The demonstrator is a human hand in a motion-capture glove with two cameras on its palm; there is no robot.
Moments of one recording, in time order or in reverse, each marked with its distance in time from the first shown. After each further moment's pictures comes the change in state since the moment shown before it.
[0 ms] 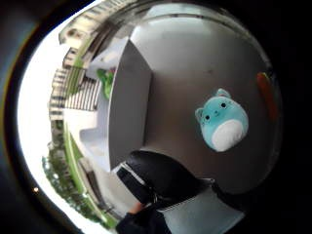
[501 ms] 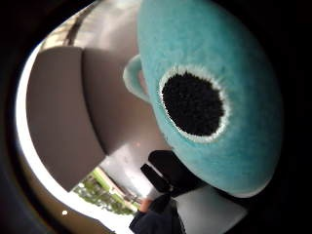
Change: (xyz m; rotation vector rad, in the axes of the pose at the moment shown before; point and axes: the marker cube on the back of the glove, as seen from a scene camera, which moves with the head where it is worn) arm 0.014 0.008 0.156 -0.289 -0.051 0.334
